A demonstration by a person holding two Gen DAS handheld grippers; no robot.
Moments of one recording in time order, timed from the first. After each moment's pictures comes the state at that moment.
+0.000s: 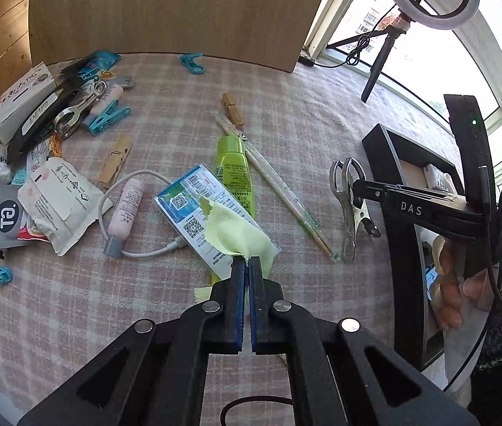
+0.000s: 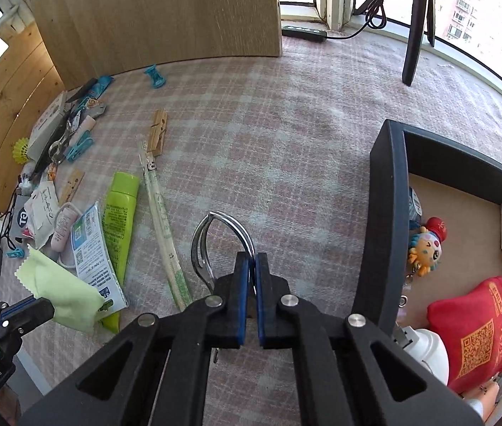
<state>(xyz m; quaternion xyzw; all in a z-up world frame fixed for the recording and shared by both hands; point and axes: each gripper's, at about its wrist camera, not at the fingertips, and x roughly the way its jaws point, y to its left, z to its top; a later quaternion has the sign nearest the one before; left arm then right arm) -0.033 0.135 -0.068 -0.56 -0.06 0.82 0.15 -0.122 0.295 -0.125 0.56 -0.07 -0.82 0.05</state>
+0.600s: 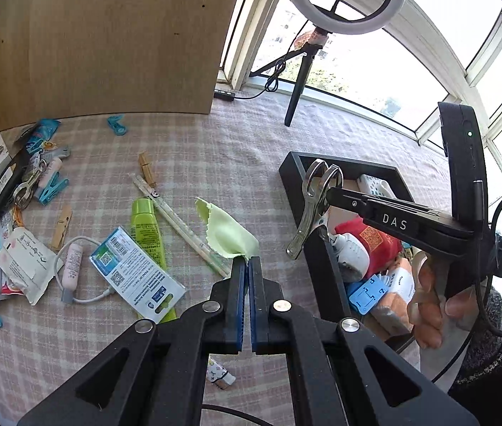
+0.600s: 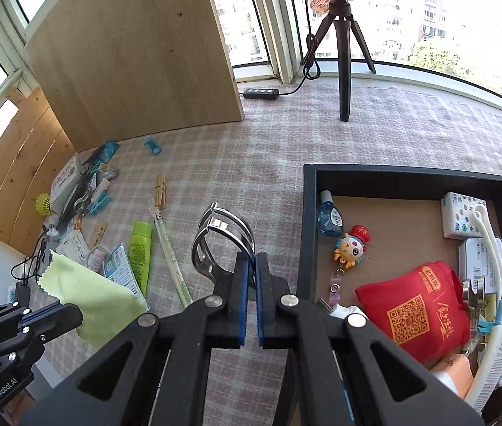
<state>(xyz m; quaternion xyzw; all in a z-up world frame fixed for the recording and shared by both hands) -0.033 0.212 -0.003 -0.51 -0.03 0.82 0.25 -0.083 0.343 -0.053 0.49 -0.13 -0.86 0.01</state>
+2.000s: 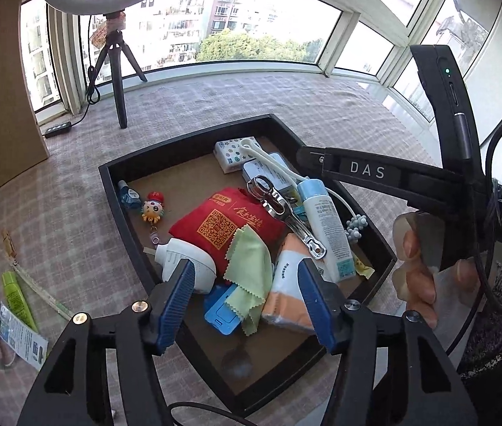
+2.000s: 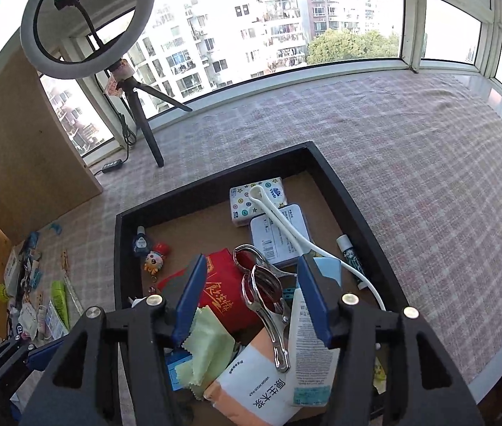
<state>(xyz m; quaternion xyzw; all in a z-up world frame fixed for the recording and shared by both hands) 0.018 0.389 0.008 -0.49 0.08 0.78 0.38 0.028 0.509 -0.030 0.43 -0.20 -0.86 -0.19</state>
